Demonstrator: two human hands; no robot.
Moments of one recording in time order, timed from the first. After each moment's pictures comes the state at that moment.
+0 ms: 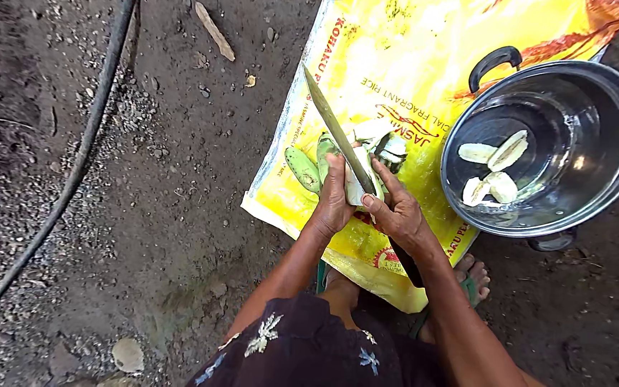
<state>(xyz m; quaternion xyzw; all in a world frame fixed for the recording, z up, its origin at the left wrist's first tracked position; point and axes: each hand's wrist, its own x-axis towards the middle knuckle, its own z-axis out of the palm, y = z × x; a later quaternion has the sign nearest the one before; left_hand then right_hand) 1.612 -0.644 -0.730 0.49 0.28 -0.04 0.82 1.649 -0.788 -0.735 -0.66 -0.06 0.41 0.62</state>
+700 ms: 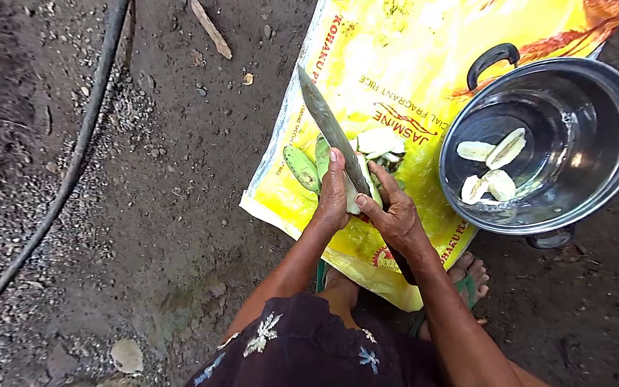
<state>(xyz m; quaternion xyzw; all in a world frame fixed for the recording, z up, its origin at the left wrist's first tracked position) 1.613 -0.651 -0.731 0.54 0.36 -0.03 0.76 1.639 -0.784 -0.743 -0.73 -0.11 0.31 0.59</state>
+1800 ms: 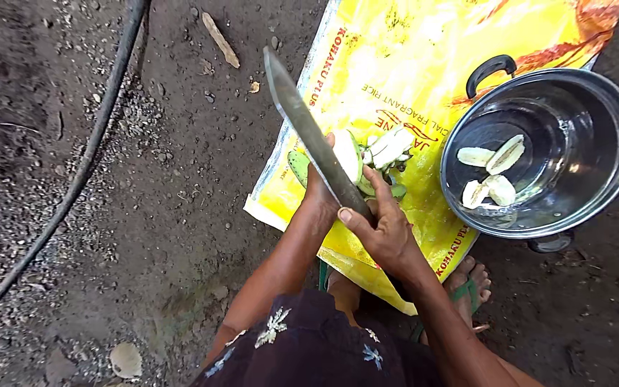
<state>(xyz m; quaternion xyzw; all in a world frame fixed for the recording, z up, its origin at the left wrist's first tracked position) 1.654 -0.626 -0.713 0.31 0.49 0.03 0.82 1.630 -0.768 -0.691 -0.74 -0.11 0.34 0.57</state>
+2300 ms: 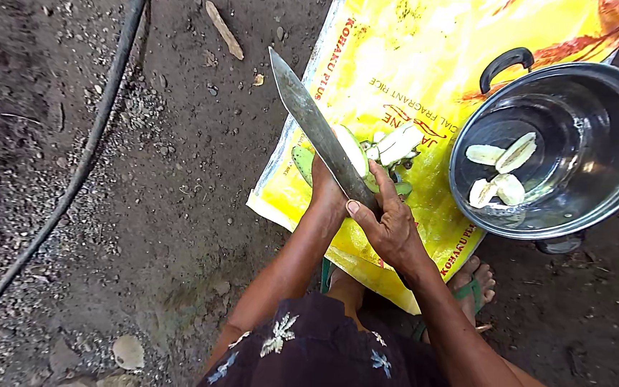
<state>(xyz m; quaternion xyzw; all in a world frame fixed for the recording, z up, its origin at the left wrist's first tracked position) 1.646 -0.638 -0.711 0.38 0.46 0.13 0.79 1.628 -0.764 -0.708 -0.79 -0.13 0.30 0.52</state>
